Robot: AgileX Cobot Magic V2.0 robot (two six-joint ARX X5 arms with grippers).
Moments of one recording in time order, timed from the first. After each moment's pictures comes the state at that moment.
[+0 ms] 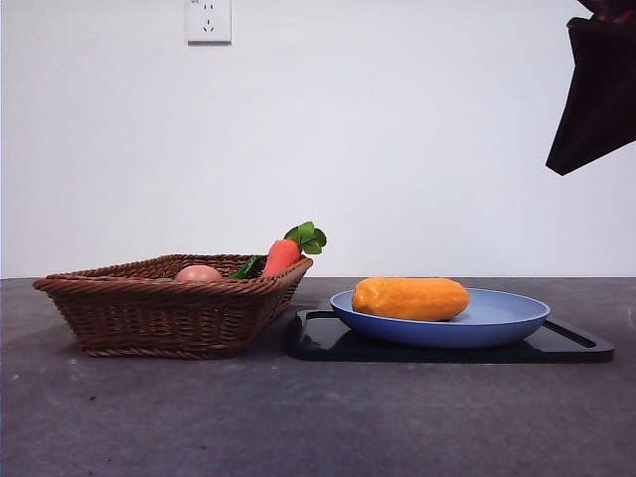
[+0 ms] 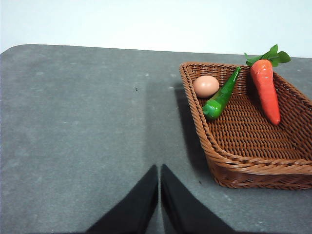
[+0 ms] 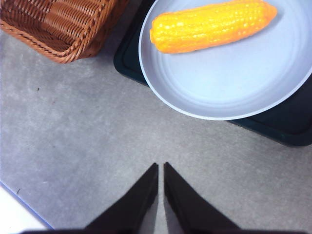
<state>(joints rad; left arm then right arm) 0.08 0.00 0.04 -0.18 0.20 -0.04 0.31 1.06 0.87 -0.73 -0.39 0.08</state>
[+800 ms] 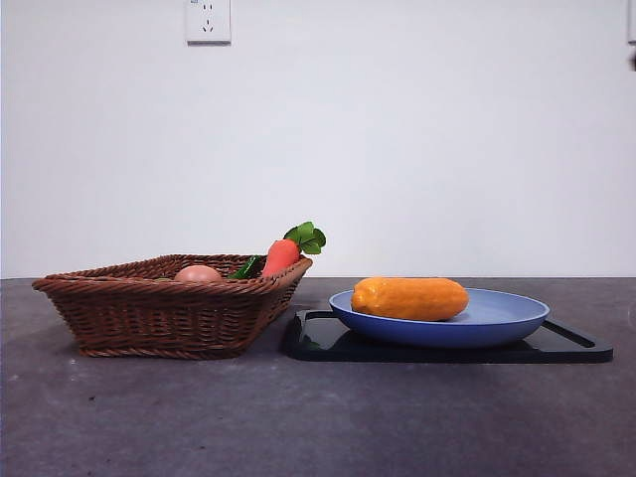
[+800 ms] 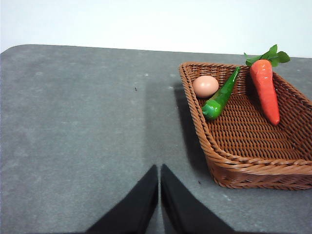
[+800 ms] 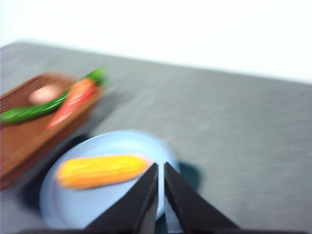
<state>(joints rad) 0.08 0.00 0.04 -0.18 0.20 -0.04 0.02 0.58 0.49 -0.11 -0.33 -0.03</state>
